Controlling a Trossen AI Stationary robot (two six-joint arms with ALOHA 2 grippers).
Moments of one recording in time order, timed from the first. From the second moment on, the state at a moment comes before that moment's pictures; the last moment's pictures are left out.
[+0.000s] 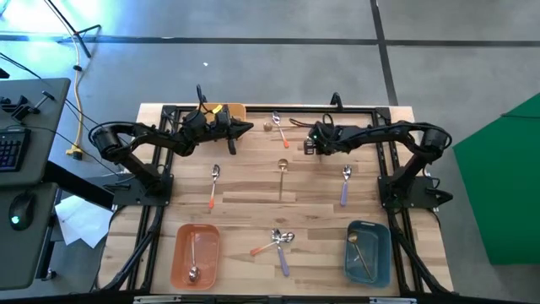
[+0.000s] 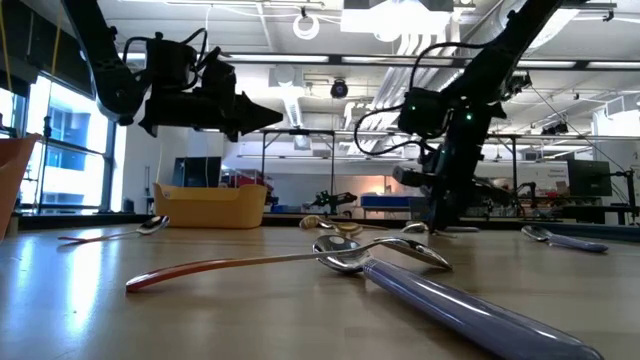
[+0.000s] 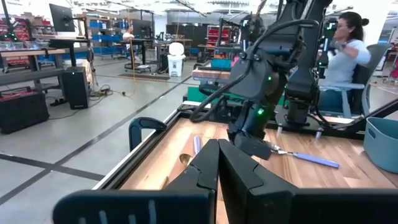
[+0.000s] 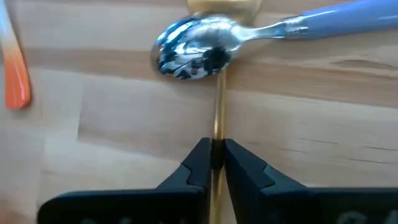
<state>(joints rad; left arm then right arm) 0.64 1.56 0.44 1.16 0.41 -0.05 -0.46 1.68 0.81 -0.33 0.17 0.93</state>
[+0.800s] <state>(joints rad) 0.64 1.56 0.44 1.14 0.41 -0.05 -0.72 1.80 1.10 -0.68 0.06 -0.25</state>
